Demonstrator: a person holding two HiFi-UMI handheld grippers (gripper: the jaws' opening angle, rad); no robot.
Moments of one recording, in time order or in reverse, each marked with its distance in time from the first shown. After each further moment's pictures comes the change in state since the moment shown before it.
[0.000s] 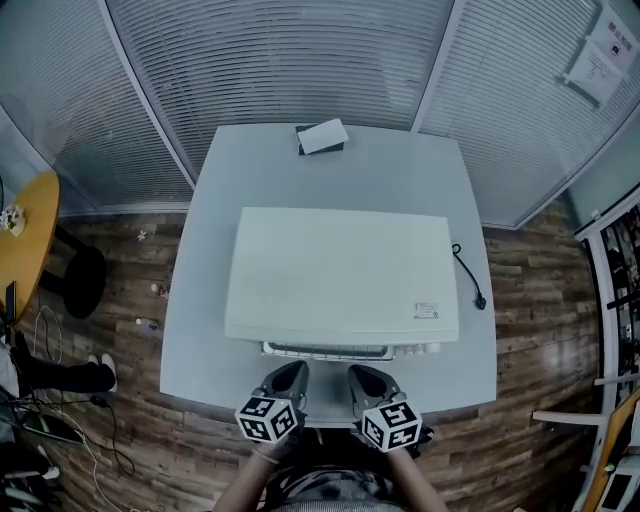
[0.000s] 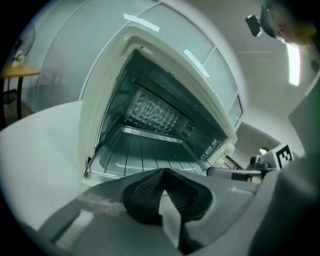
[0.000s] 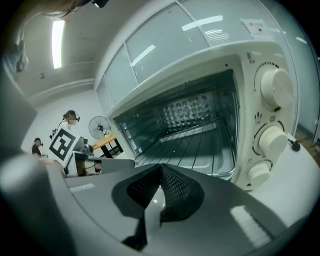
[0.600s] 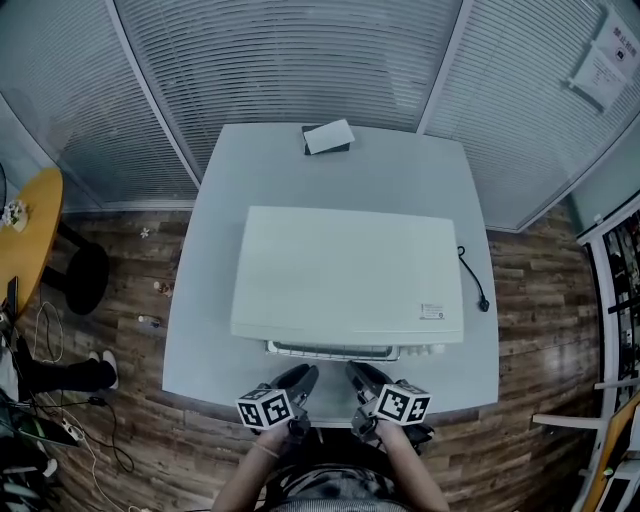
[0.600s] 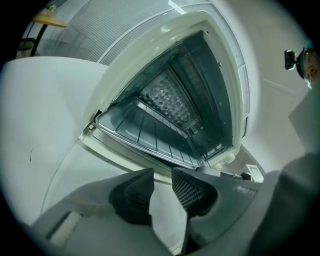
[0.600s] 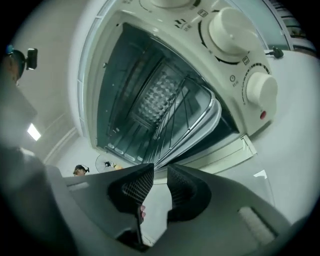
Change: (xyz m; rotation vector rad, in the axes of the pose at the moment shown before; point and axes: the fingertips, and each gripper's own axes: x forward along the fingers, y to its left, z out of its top) left arm 0.014 0.017 -0.043 -0.339 0.085 -0.102; right arm 0.030 -0.021 -0.030 0.596 0.010 0.127
